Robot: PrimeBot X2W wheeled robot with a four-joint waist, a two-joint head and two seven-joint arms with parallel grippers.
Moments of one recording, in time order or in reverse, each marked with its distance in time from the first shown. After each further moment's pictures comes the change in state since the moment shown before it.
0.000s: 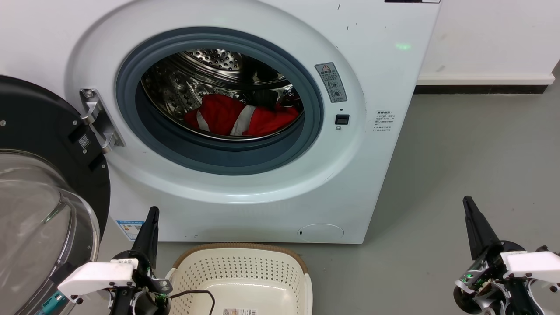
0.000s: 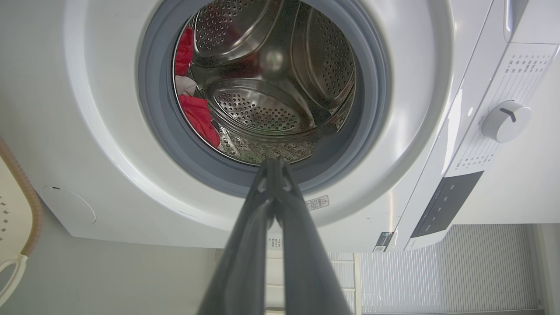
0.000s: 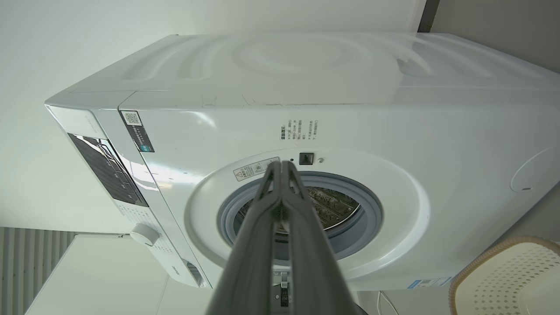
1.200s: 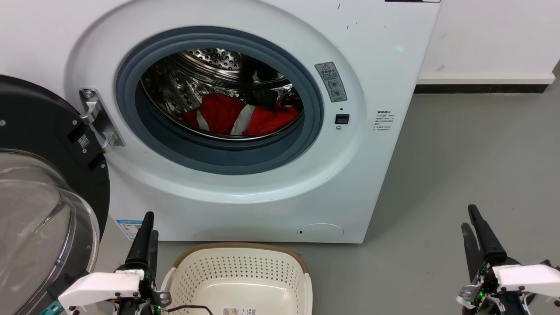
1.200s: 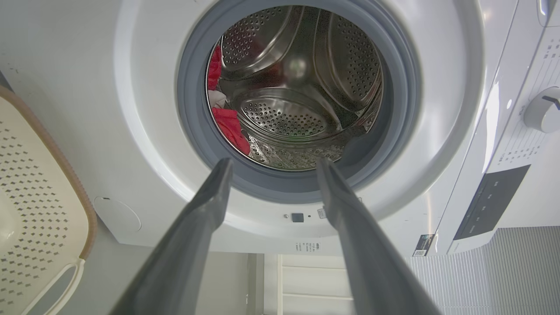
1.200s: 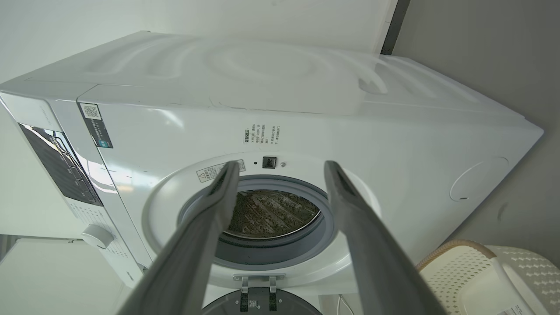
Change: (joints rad) left arm 0.044 -0.004 -0.002 -0.003 0.107 0.015 -0.048; right arm 0.044 0.002 0.001 0.022 -0.112 0.000 -0.048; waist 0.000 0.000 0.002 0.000
